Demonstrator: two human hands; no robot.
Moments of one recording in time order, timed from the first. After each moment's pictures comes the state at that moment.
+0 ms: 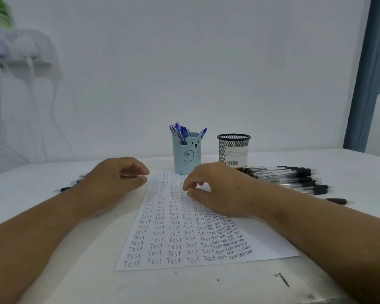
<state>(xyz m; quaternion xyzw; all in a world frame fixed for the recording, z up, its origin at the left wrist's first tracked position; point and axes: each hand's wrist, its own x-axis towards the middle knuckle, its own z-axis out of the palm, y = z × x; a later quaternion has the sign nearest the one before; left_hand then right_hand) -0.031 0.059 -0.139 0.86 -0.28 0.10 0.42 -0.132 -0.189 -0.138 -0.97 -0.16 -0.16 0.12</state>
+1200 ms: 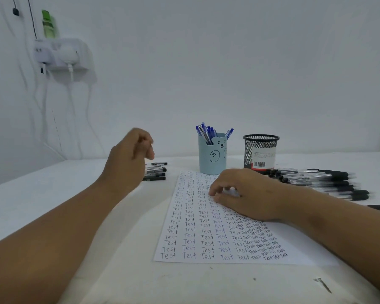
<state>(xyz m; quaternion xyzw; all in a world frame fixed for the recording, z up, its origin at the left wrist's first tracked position) -0.021 0.071 -0.126 0.76 -0.29 0.31 0.50 -0.125 -0.187 -0.145 -0.97 -0.17 -0.14 0.12</state>
